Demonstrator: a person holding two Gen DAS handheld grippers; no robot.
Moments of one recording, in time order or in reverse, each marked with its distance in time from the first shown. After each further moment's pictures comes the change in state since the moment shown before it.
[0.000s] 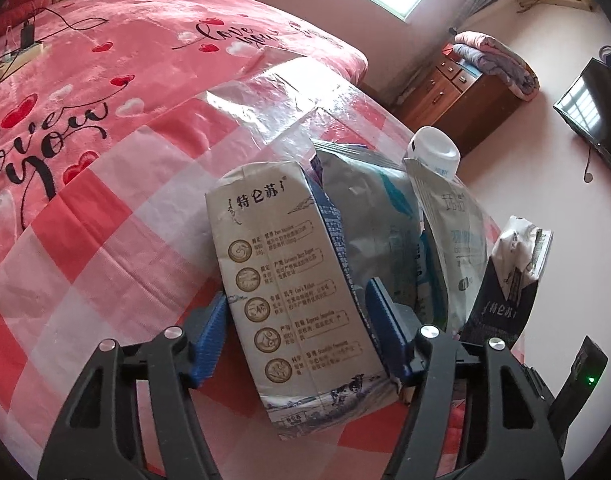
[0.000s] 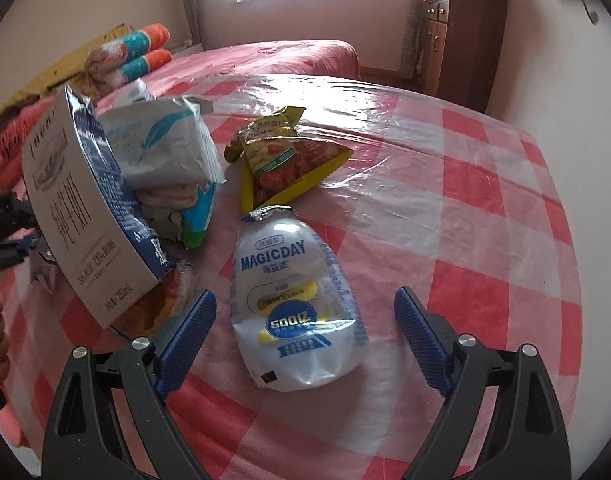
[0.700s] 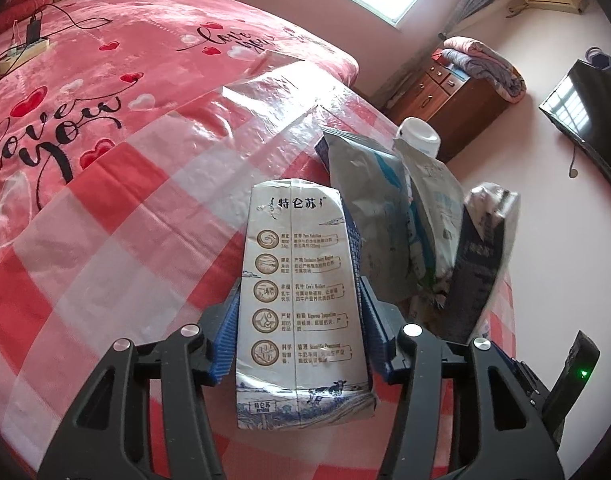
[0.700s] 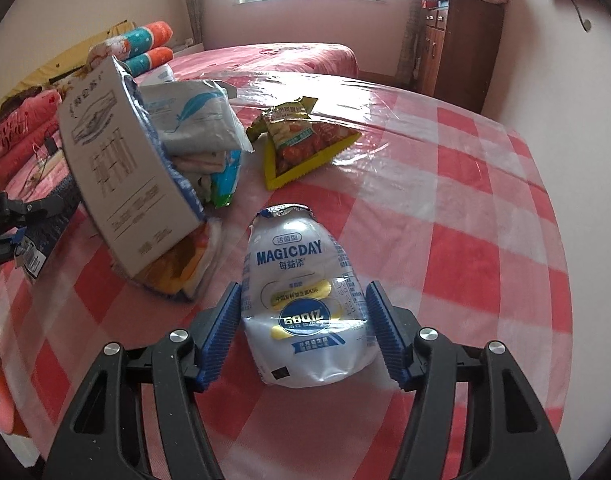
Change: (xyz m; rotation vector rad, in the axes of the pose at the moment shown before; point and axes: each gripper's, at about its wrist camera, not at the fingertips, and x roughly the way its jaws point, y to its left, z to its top) left arm -0.033 0.017 -0.032 0.008 -0.023 -0.048; right arm -0.027 0.014 -0.031 0.000 -0.018 -0.012
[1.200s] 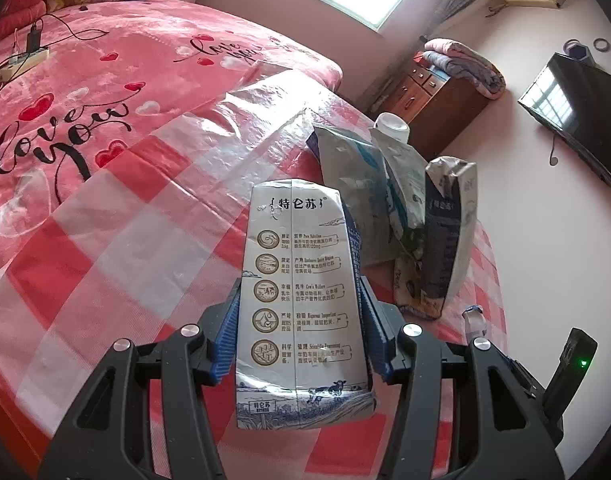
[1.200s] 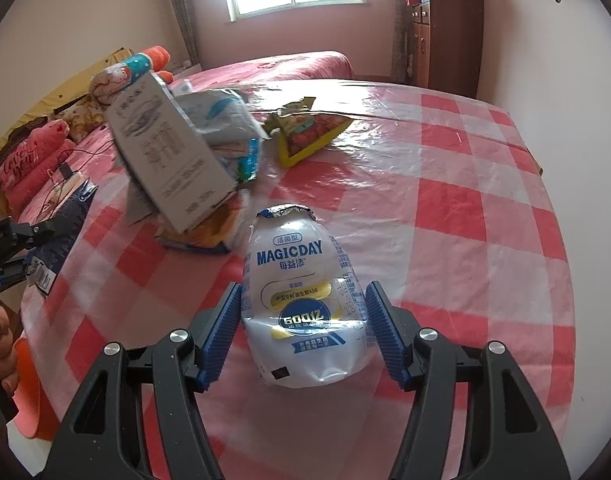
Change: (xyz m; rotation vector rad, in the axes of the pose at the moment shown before) left arm -0.042 0.010 -0.029 0.046 -0.032 -0.040; right arm -0.039 0.003 -0.036 0.082 -0.045 0.055
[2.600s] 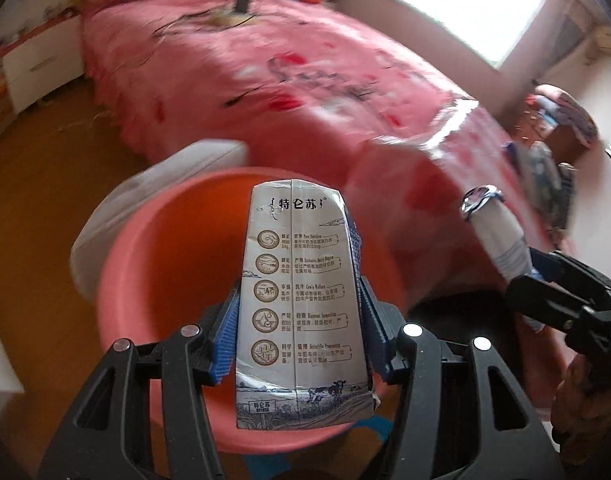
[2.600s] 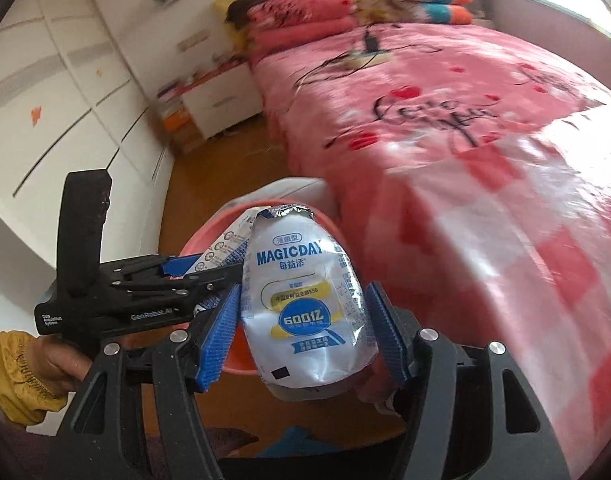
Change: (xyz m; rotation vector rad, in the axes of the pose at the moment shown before) left arm -0.196 0.233 -0.160 -0.249 -0.041 0.374; right arm -0.027 0.377 -0.098 -0.640 0.275 0.721
